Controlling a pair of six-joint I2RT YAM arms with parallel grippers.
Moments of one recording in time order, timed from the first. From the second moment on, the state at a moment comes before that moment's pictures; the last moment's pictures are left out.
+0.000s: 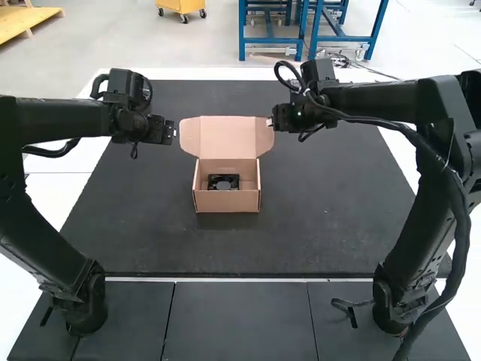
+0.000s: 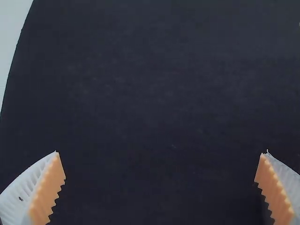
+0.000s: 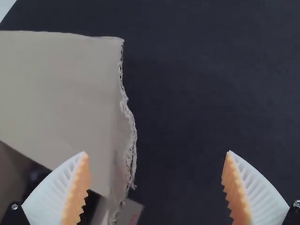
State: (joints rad) left arm -0.15 1.45 0.96 -0.18 -0.12 -0.01; right arm 0.41 1.69 1.22 -0.23 -0.18 0.13
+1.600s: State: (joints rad) left arm -0.15 1.51 1.00 -0.16 -0.13 -0.01; right arm 0.42 1.75 1.27 -0.37 -0.28 0.17
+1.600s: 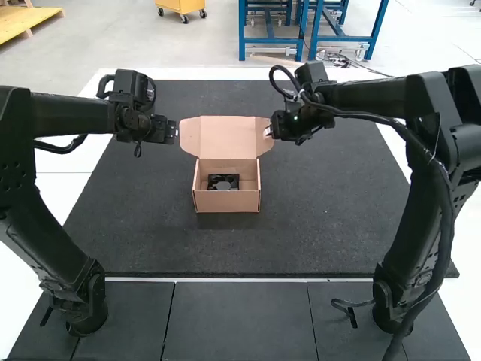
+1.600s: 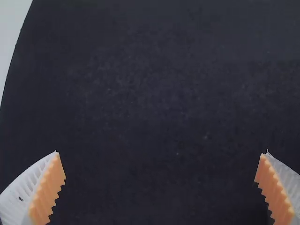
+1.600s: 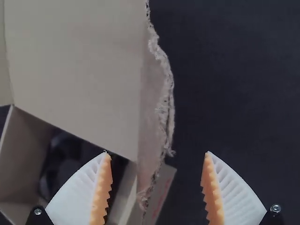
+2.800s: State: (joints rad) left arm -0.22 1.51 1.00 -0.16 -0.06 -0.01; right arm 0.43 1.75 1.31 -0.38 -0.29 0.18
